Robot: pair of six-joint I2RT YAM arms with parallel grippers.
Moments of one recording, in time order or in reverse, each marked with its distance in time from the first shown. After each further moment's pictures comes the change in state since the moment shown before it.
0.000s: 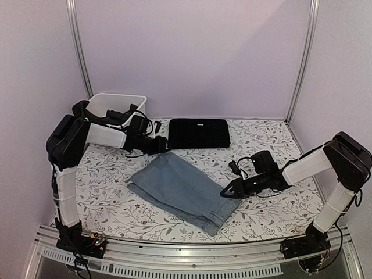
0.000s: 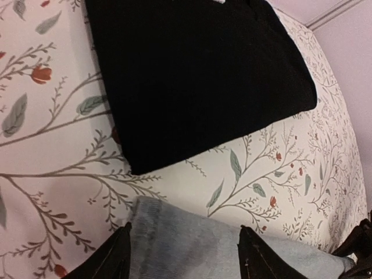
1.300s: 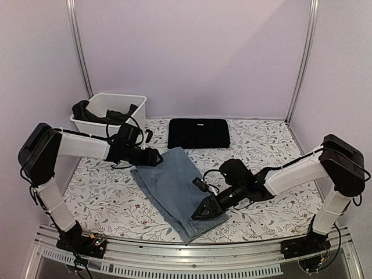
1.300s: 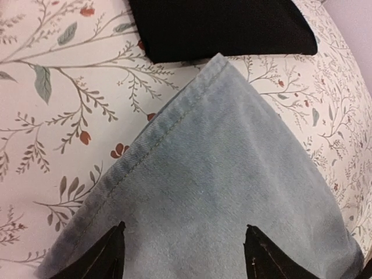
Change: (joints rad) left arm -0.037 -0.289 -0.299 -0.064 -0.115 0.064; right arm 0.393 0.055 0.150 0.002 -0.117 0.141
